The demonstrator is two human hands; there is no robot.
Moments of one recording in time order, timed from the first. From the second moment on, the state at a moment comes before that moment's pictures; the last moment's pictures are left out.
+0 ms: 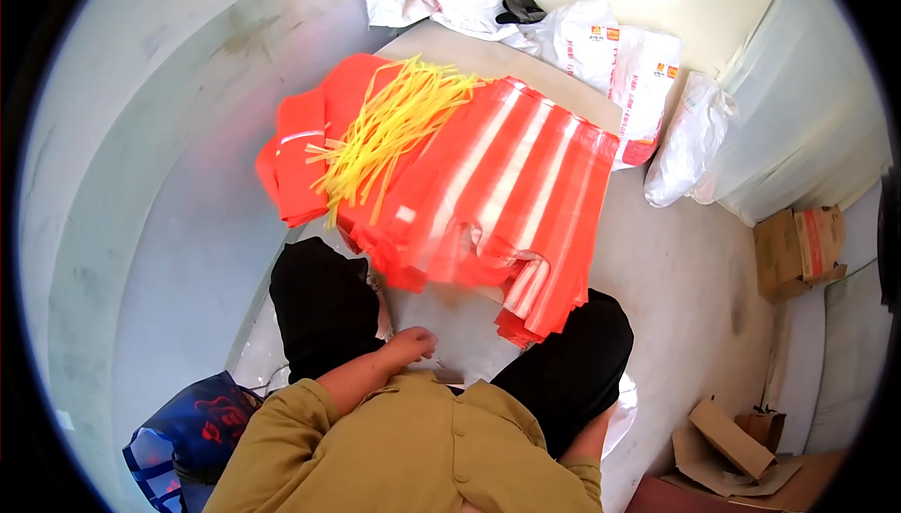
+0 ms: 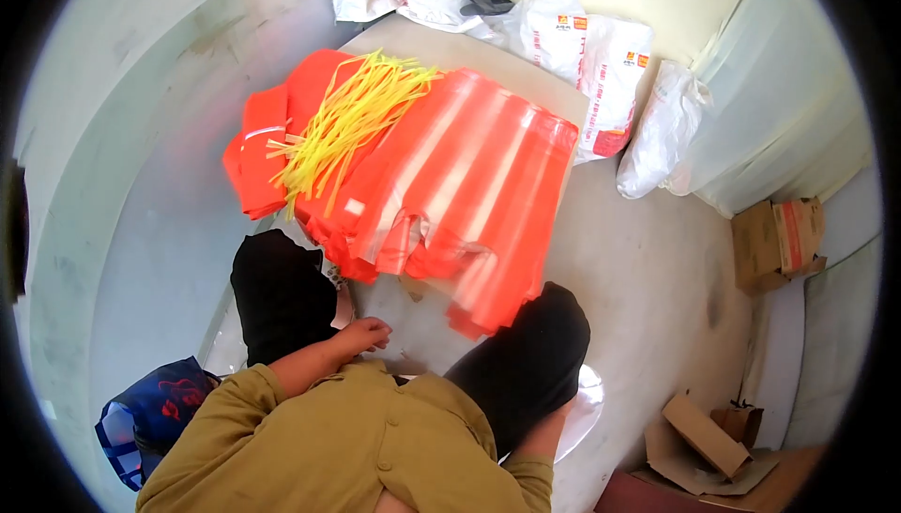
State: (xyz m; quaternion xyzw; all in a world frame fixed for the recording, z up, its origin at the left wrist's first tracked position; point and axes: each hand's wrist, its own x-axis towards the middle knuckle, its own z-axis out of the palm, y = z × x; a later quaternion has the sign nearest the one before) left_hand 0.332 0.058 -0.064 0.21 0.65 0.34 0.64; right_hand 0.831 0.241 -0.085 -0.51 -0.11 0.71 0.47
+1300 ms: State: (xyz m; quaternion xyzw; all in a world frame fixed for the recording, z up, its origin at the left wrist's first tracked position) left_hand 0.340 0.120 0.055 0.36 0.53 0.51 0.57; right_hand 0.668 0.254 0.093 -0.49 -0.81 0.03 0.33
